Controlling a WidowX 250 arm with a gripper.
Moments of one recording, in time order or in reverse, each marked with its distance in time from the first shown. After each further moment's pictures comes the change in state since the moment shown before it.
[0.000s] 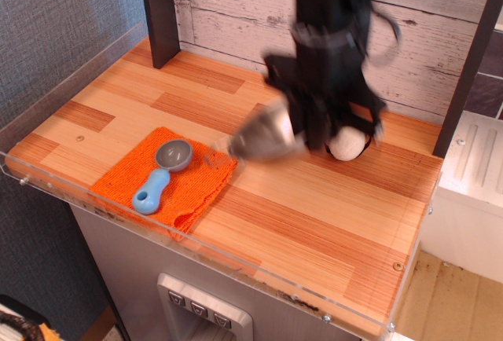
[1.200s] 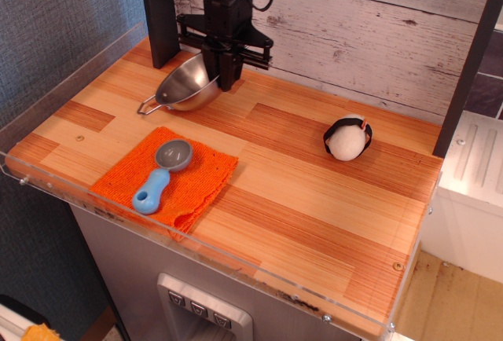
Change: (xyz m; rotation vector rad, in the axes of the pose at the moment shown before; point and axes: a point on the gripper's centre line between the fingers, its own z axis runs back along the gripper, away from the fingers) arm 0.033 0.154 -0.065 0.116 0.094 0.281
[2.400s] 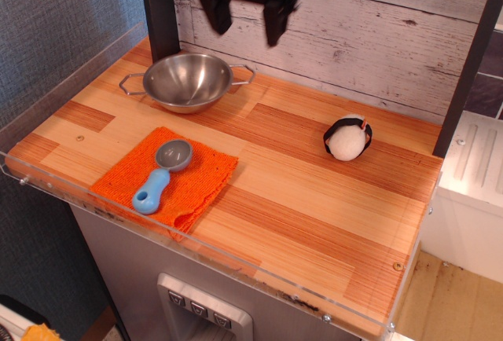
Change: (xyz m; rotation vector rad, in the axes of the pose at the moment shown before) arm 0.001 -0.038 0.085 -0.082 -0.164 -0.019
